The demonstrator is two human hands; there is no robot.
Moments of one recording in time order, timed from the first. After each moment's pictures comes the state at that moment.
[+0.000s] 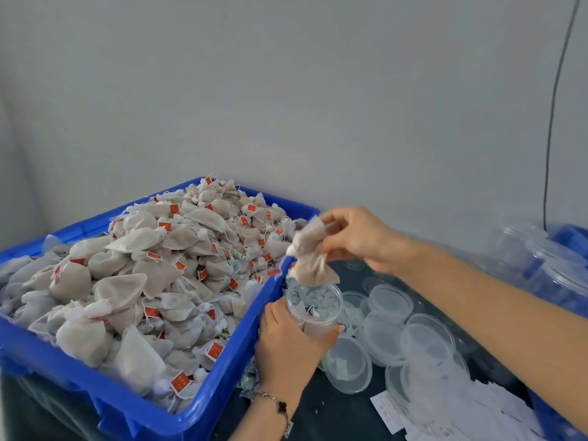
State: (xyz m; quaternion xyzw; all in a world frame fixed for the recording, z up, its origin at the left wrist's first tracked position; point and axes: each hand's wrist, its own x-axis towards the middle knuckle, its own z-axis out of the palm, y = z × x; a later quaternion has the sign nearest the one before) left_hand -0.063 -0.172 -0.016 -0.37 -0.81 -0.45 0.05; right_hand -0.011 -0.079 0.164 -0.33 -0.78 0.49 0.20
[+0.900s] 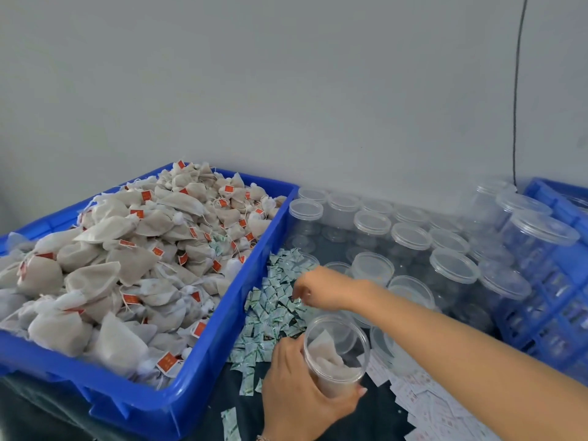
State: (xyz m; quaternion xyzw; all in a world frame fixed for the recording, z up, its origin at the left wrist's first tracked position) left_hand -0.005 -0.231 -0.048 -0.51 -0.71 -0.48 0.01; right_hand 0.007 -0.070 0.044 -0.28 -0.95 0.10 -0.11
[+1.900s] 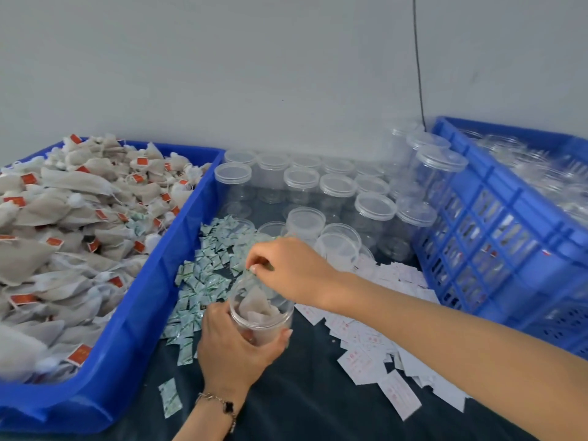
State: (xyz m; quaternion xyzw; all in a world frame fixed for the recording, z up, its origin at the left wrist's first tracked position) left_hand -0.005 -0.225 -0.068 -0.51 -0.74 -0.44 0.00; right_hand 0.085 -0.135 0.059 -0.31 -0.92 0.18 0.16
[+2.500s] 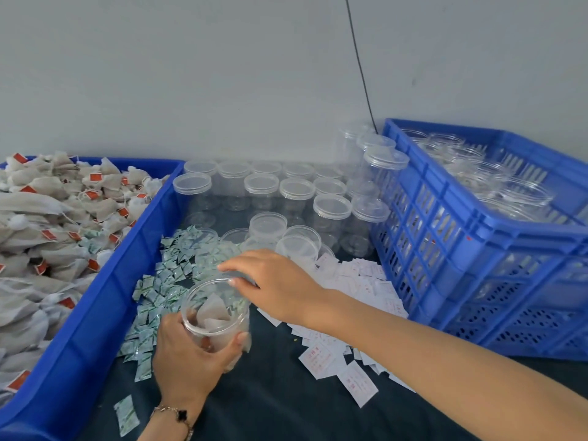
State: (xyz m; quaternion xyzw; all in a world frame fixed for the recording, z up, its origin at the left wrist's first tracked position) left_hand -0.007 -0.225 -0.062 -0.47 -0.77 -0.43 -0.04; right_hand 0.132 -0.149 0.050 -0.29 -0.92 0.16 0.22
